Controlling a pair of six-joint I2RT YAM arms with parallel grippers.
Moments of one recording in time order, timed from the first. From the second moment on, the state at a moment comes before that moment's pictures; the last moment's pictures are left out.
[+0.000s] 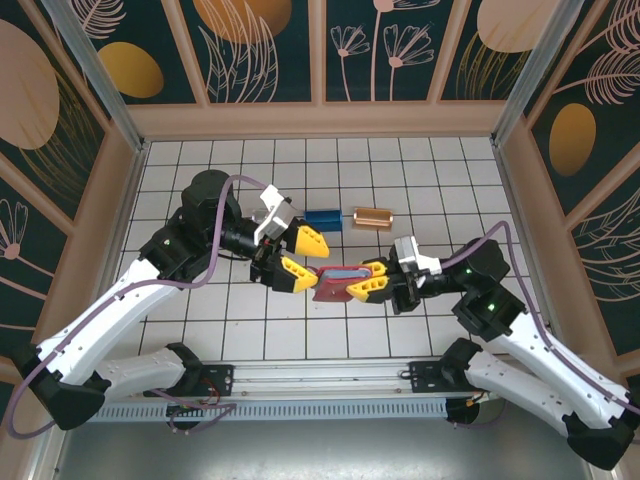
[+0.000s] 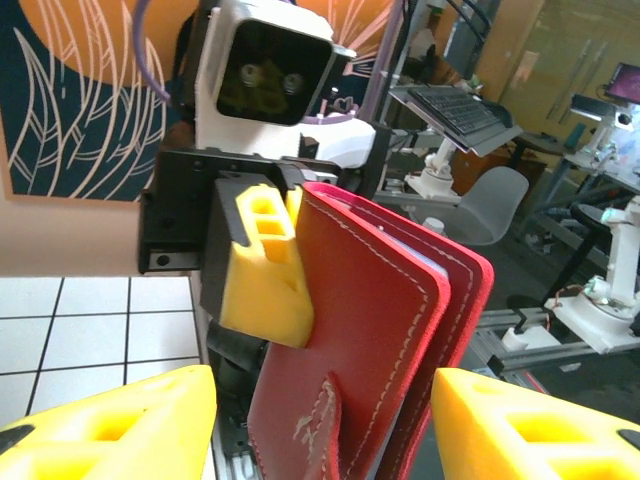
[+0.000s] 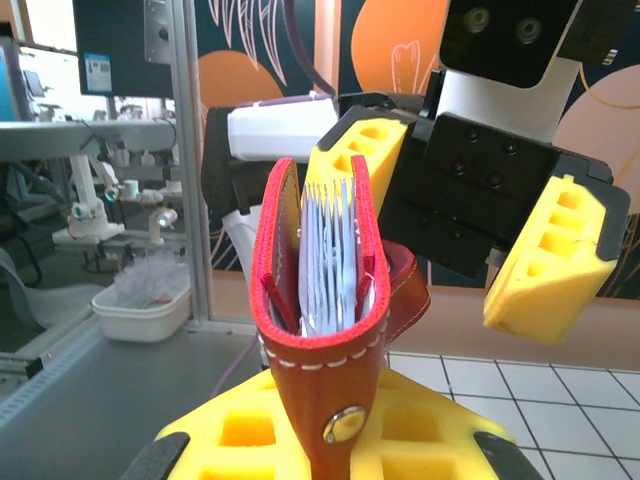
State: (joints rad) left arm -0.73 1.11 1.20 -0.25 1.22 -0.11; right arm 0.80 0.67 0.73 0.19 -0.92 0.14
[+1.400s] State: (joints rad) left arm -0.74 1.13 1.21 -0.25 1.27 -0.07; right arm 0.84 0.67 0.71 0.33 -0.94 0.26
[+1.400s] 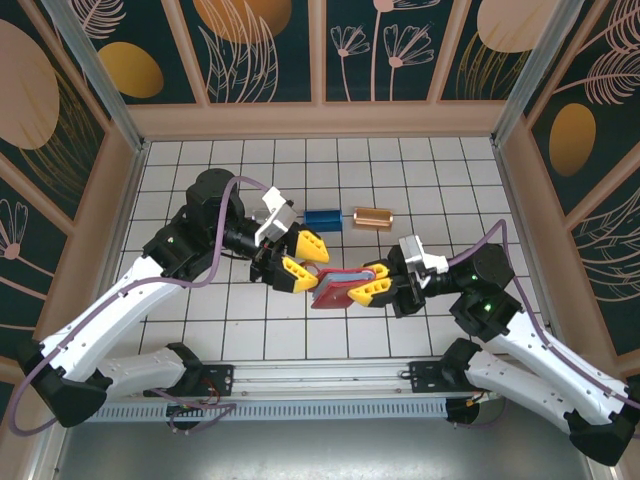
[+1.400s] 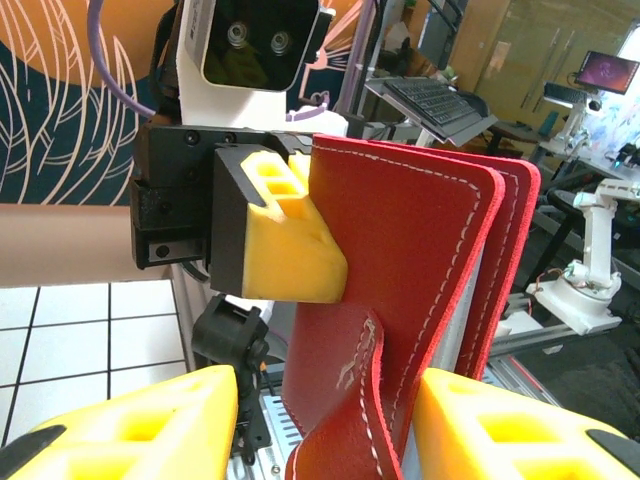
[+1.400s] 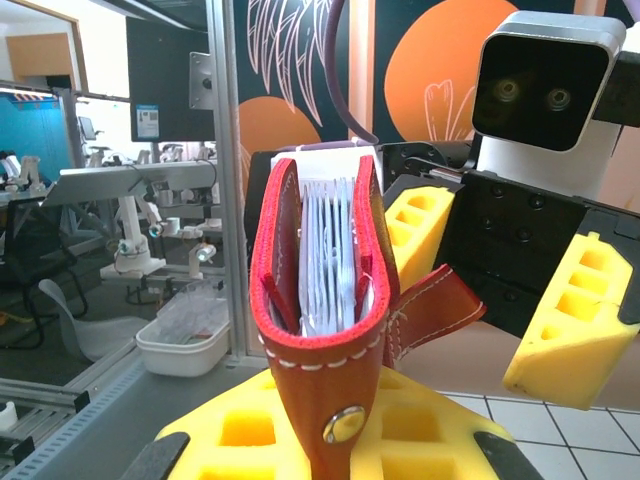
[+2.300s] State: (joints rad) left arm -0.74 1.14 1.24 -0.27 1.25 -0.05; right arm 0.89 0.70 0.73 0.32 -0.83 0.26
